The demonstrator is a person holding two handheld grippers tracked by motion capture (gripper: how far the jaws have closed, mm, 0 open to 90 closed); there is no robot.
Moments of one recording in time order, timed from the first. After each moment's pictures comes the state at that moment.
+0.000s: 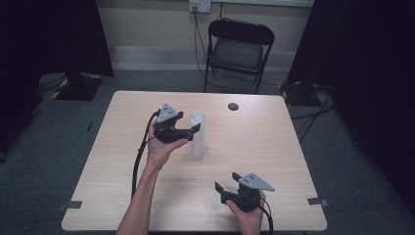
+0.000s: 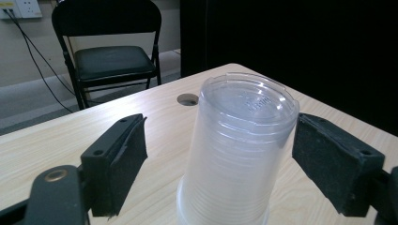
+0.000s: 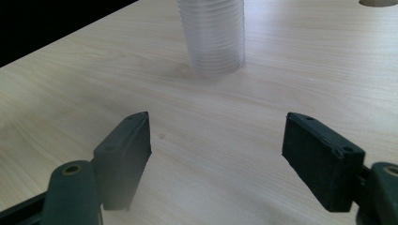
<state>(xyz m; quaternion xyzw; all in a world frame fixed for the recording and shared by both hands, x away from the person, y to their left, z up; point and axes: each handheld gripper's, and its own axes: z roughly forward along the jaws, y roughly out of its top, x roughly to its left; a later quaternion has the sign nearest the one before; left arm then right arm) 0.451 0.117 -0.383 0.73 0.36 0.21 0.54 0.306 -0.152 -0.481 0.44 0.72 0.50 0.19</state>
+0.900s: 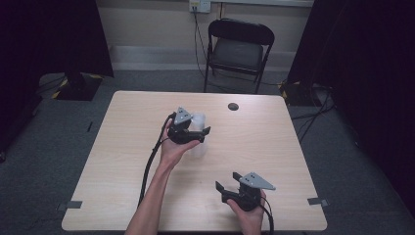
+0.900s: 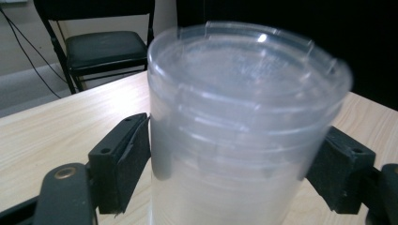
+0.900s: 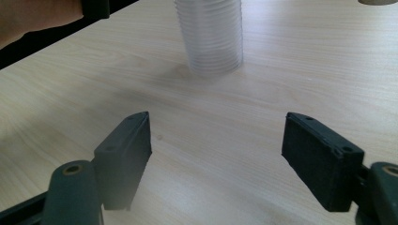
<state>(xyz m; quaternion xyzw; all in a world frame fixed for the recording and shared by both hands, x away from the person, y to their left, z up) 0.470 0.085 -0.413 0.75 0.35 0.21 0.52 0.307 -0.155 -0.481 0.44 0.72 0.50 0.19</state>
